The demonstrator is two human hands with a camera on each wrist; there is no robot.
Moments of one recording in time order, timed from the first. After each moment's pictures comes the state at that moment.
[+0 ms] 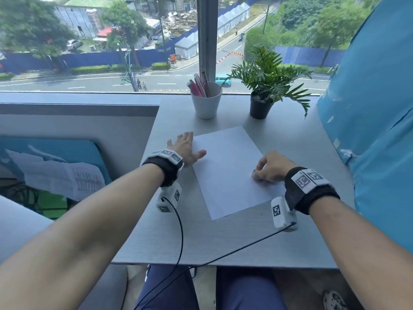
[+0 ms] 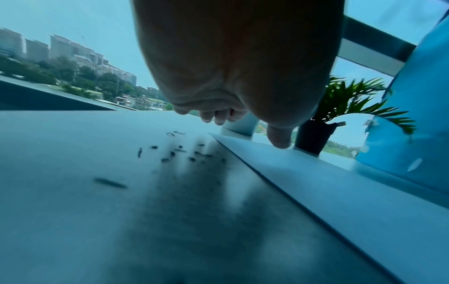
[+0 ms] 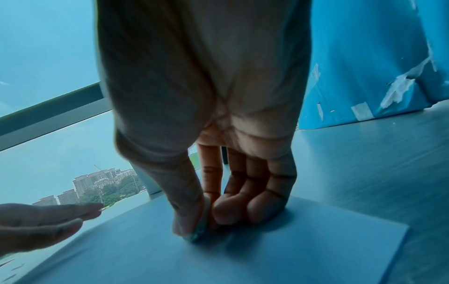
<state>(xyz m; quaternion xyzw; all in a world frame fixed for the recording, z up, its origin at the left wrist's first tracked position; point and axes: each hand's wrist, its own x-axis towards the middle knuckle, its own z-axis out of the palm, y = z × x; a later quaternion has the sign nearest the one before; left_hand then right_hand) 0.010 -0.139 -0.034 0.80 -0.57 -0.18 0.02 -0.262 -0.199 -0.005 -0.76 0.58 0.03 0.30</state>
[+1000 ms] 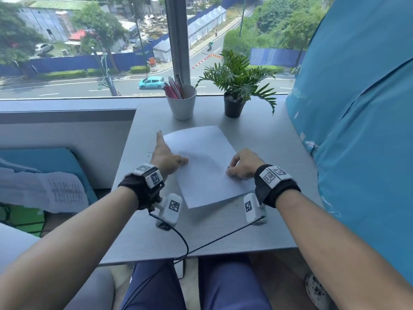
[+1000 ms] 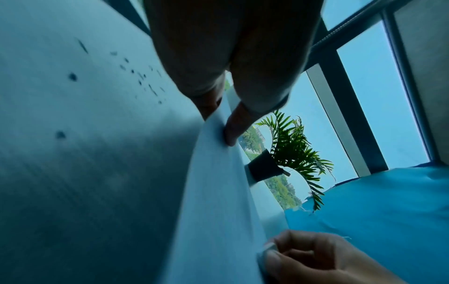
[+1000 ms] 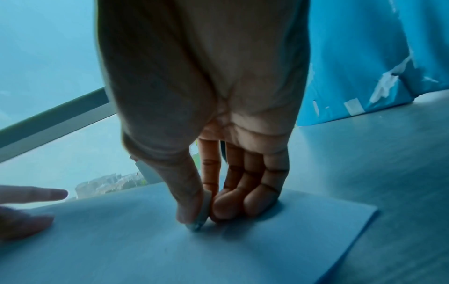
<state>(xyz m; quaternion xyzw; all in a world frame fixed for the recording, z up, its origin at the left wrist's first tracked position) -0.034 -0.112 -0.030 0.71 -0.34 -0.39 0.48 -0.265 -0.183 -0.007 -0.75 0.57 -0.03 0.33</state>
